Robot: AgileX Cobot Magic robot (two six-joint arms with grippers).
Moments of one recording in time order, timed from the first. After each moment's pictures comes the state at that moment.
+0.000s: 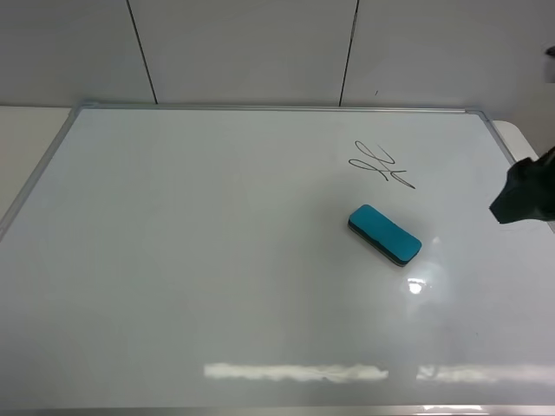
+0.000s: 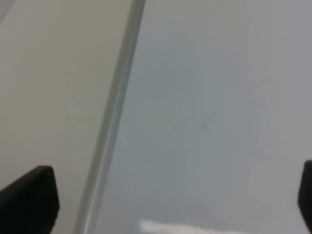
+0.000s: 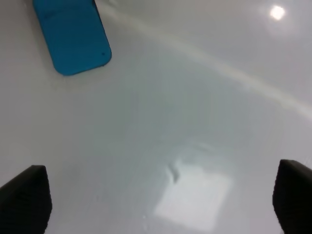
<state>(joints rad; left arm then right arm) 0.00 -0.01 -0.52 0.10 1.07 -0.16 0.18 1.21 -0.86 0.00 0.95 -0.34</state>
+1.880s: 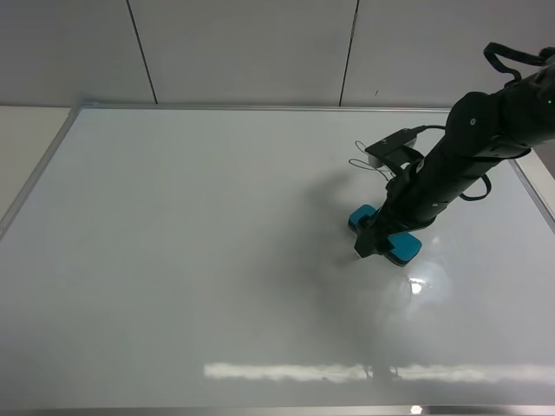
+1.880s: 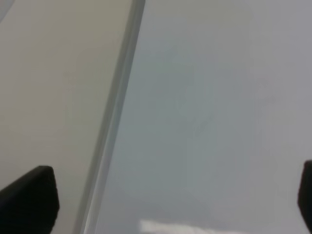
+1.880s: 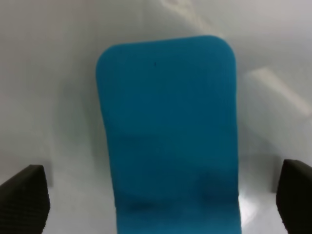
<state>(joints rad) 0.00 -0.01 -0.52 0.10 1.07 -0.16 0.35 1.82 -0.86 0.25 0.43 -0.54</state>
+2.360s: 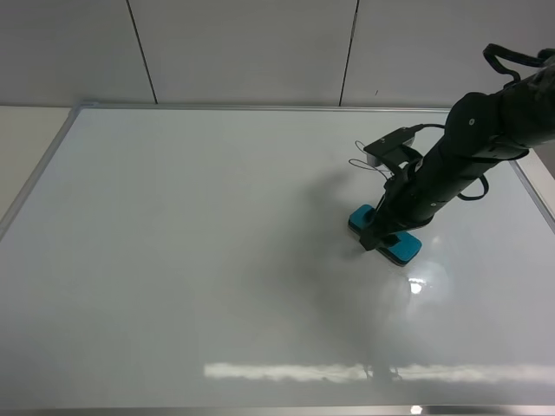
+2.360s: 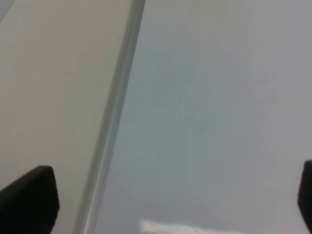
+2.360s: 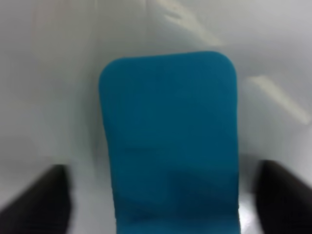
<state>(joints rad) 0.00 -0.01 -0.52 0.10 1.07 -0.16 0.35 1.82 -0.86 0.28 0.41 -0.57</state>
